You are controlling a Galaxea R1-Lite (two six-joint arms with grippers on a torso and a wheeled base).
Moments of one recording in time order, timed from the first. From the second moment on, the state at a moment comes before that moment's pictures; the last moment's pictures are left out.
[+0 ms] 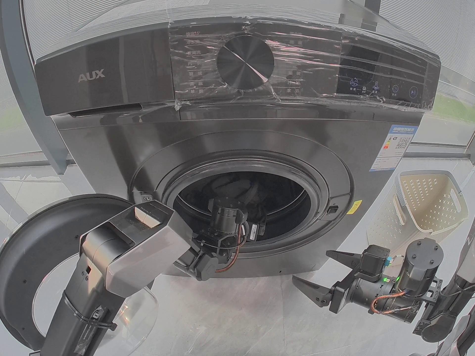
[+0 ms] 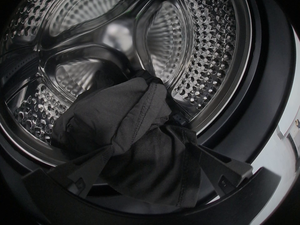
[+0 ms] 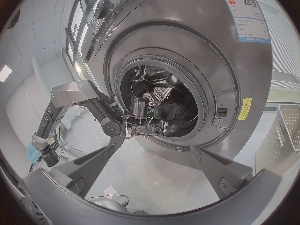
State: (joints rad) left arm -0.60 2.63 -1.47 -0.83 0.24 -0.03; right arm 0.72 1.86 -0.10 -1.55 -0.01 0.17
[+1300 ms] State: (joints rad) left arm -0.52 2.73 -1.88 -0.84 0.28 -0.03; right arm 0.71 1.86 -0.10 -1.55 -0.01 0.17
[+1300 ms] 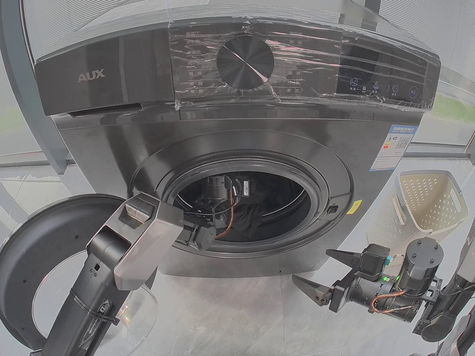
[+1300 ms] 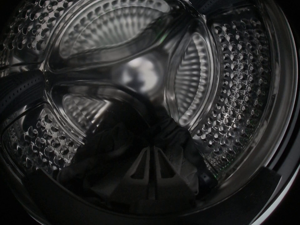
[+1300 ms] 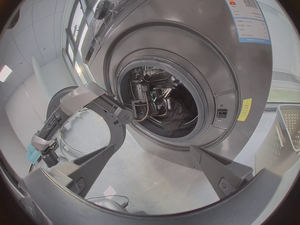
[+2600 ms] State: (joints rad) left arm -0.61 2.54 -1.38 -0.75 0.23 -0.08; right arm 0.72 1.86 -0.10 -1.55 -0.01 0.17
